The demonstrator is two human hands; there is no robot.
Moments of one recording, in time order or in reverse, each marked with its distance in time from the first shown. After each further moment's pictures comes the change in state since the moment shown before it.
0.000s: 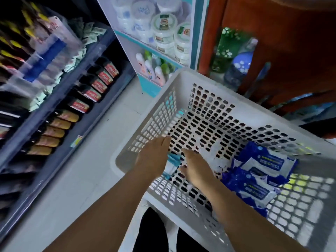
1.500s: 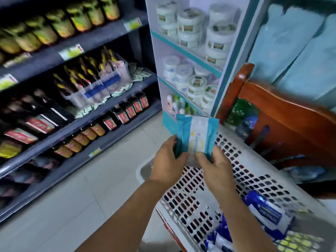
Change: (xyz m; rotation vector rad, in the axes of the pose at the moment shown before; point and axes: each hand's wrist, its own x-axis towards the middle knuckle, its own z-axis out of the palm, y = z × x) left_hand -0.081 0.035 -0.100 -1.041 0.551 -0.213; right_hand -0.069 -0.090 -0.126 0.729 0.393 -0.154
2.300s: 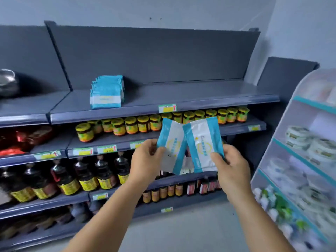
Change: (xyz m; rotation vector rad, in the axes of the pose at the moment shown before) left_hand -0.110 -0.065 -0.477 -0.184 0.795 0.079; right_hand -0.110 -0.293 0.318 0.078 -0.206 -0.623
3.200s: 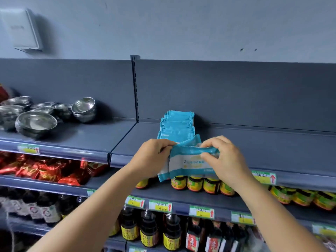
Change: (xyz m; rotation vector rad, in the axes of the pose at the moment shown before) left_hand 0.252 -0.026 -0.194 0.516 0.078 0.160; right_hand 0.198 -0.099 0.306 -0.263 -0.483 -0.580
